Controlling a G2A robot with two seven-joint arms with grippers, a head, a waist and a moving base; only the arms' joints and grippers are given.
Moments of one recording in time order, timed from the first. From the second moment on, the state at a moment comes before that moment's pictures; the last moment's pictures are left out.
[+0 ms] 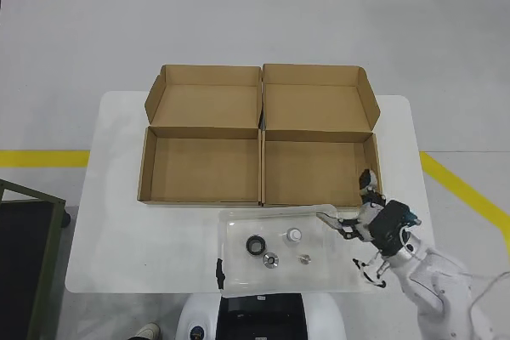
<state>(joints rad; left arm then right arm) 0.09 -0.49 -0.84 -1.19 2.74 -0.06 0.26 -1.68 -1.20 1.58 -2.05 -1.35 -0.68 -0.07</state>
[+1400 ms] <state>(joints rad) 0.09 -0.49 -0.84 -1.19 2.74 -0.06 0.26 -1.58 -1.15 1.40 -1.93 -1.52 -0.94 0.12</state>
